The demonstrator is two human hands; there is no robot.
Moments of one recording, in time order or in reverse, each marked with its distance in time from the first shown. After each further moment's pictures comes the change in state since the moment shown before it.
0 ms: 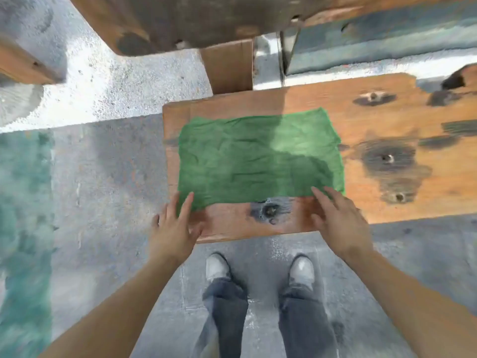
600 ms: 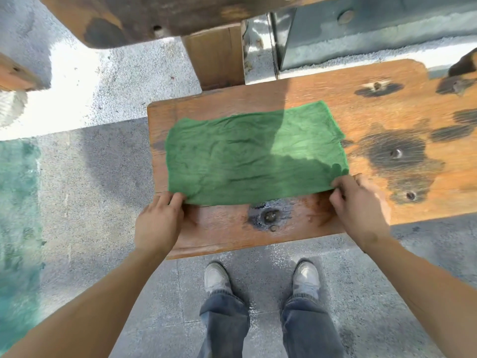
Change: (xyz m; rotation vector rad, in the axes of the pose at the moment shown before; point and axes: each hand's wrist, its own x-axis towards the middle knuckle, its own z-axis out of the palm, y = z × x) left_hand 0.052 -0.001 -0.005 0.127 0.259 0.246; right_hand 0.047 0.022 0.011 0.178 0.288 0.125
